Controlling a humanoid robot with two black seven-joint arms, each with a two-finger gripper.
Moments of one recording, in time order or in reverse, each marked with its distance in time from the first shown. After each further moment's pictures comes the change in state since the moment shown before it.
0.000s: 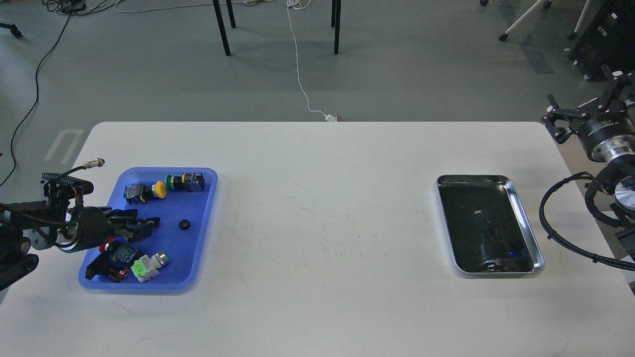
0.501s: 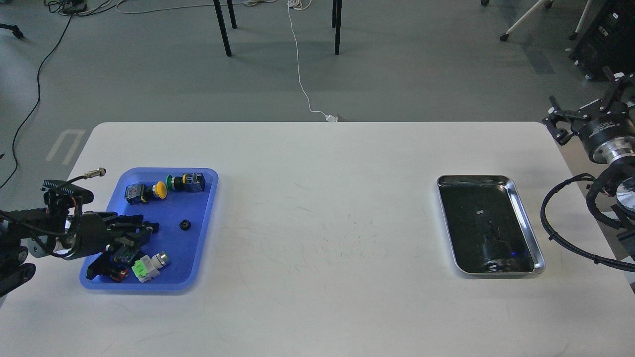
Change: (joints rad) left arm 0.003 0.002 0.076 0.002 0.004 0.054 -0.045; right arm -0.004 -0.004 0.000 -0.002 0.000 0.000 0.000
